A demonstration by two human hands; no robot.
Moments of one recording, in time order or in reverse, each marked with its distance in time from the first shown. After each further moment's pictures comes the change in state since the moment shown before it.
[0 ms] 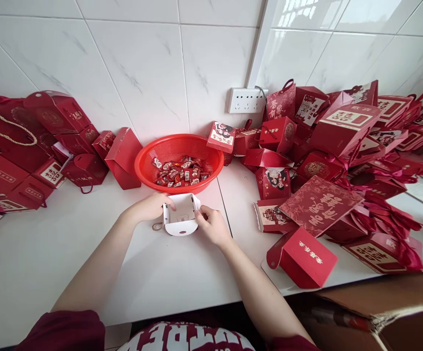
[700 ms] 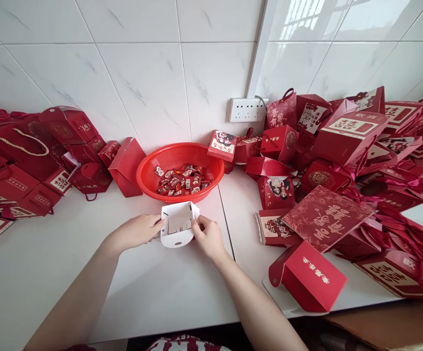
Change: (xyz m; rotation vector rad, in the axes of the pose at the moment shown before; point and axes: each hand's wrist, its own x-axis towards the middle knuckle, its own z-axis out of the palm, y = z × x) left_hand -0.044 0.017 0.006 0.177 0.028 -0.169; right_hand 0.001 -0.007 0.012 0.047 0.090 0.054
